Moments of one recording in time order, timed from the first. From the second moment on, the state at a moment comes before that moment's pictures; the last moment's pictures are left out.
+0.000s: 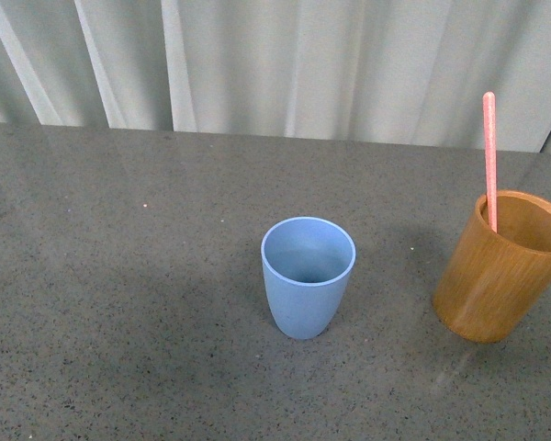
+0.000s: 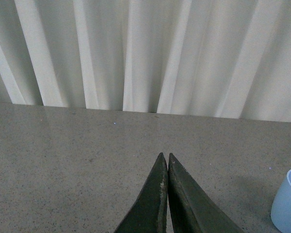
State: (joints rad) left arm 0.00 0.06 0.02 0.03 0.00 0.00; right arm 0.00 0.00 0.02 0.00 0.00 0.00
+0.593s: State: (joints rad) left arm 0.00 0.00 0.02 0.00 0.00 0.00; right arm 0.00 0.12 0.09 -0.15 0.06 -0.01
